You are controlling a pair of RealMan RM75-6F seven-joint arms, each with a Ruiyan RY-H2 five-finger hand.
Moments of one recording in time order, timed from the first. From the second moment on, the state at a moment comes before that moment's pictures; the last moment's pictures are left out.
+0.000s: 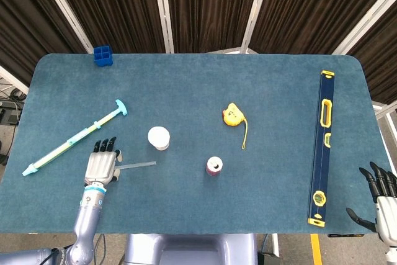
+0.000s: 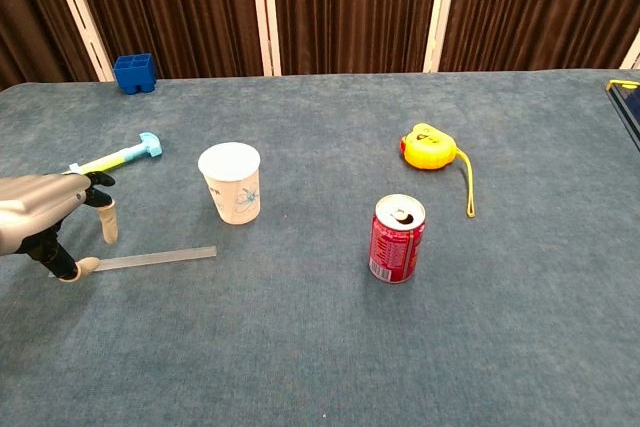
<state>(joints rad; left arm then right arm) -0.48 -1.66 -0.17 -1.67 0.78 1.27 0.88 -0.07 -1.11 0.02 -1.58 -1.56 1.59 0.08</state>
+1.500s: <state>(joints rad) -0.52 -1.75 -0.14 -1.60 0.83 1.31 0.80 -0.07 -1.11 0.01 -1.57 -1.57 1.60 0.09</state>
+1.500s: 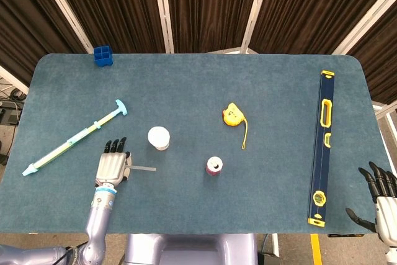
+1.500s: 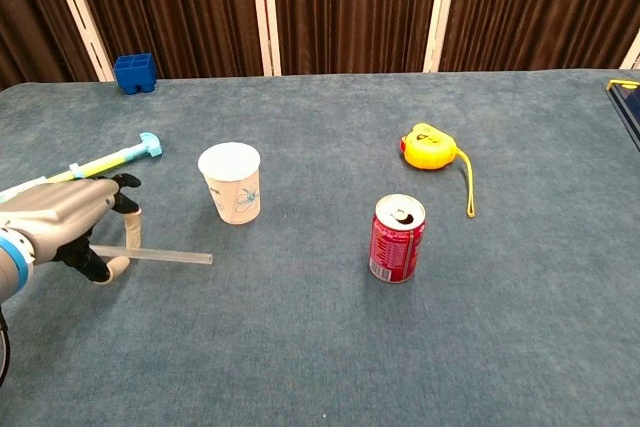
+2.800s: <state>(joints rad) -0.60 -1.67 -0.53 -1.68 0.75 0.98 -0.13 -0.06 -1.10 0.01 -1.58 -1.56 1.58 0.12</state>
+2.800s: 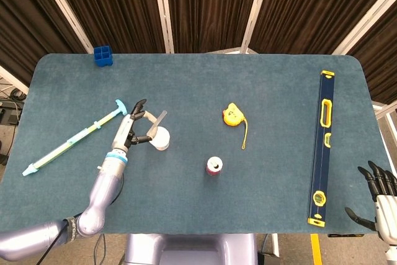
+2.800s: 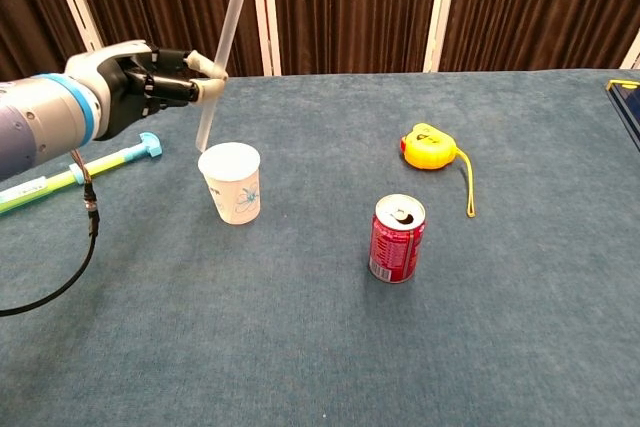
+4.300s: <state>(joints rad) -0.53 -1.62 -0.36 -1.58 1.02 0.96 -0.33 -0.06 -1.10 0.01 -1.58 -1.56 1.58 0.11</state>
